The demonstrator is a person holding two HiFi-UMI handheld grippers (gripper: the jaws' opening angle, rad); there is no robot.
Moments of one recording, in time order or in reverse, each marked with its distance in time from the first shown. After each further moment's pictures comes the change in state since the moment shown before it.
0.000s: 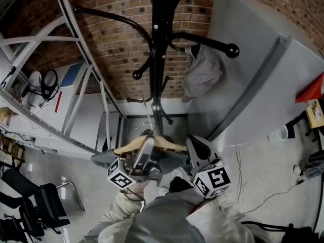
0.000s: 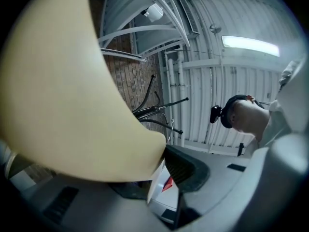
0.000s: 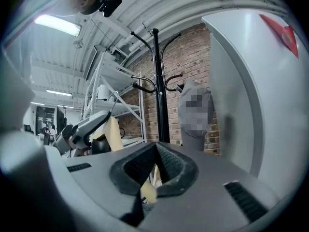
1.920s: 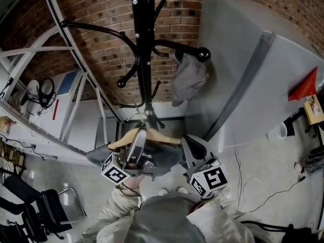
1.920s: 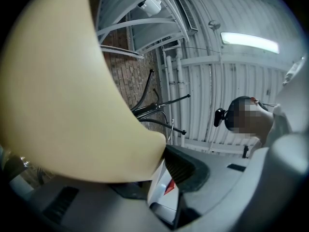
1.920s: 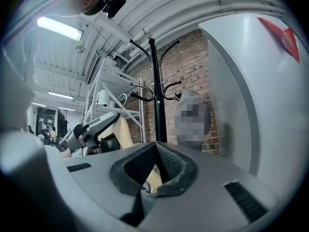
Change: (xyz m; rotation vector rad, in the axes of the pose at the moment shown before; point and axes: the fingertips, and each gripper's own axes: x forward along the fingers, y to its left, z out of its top) left arm 0.040 0.006 0.004 0.027 0.014 -0.017; right arm -0.005 -0.015 0.026 -0.016 -0.052 0.012
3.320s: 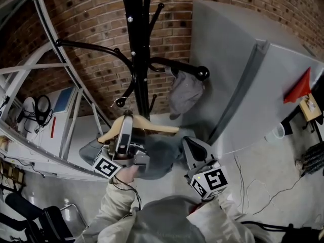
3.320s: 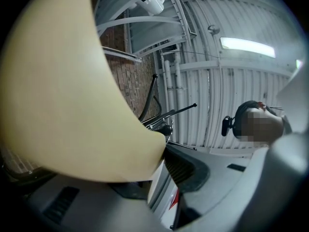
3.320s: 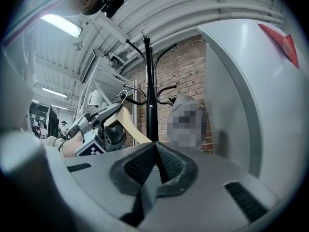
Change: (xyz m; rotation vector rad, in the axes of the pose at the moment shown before) left arm 0.053 0.026 0.068 0.024 -0.071 -0.083; right arm 0.022 -0.020 0.015 -0.021 -0.050 -0.080
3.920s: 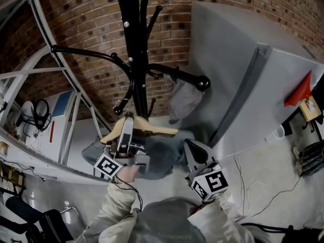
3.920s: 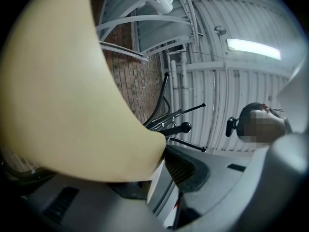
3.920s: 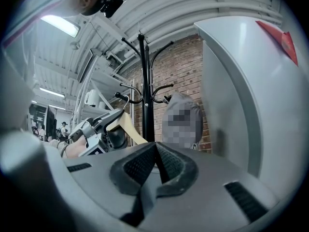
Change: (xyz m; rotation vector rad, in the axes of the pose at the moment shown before) left arm -0.001 0.042 -0.012 -0.096 -0.003 0.066; right arm 0.008 -0.015 -0.004 0.015 0.005 -0.024
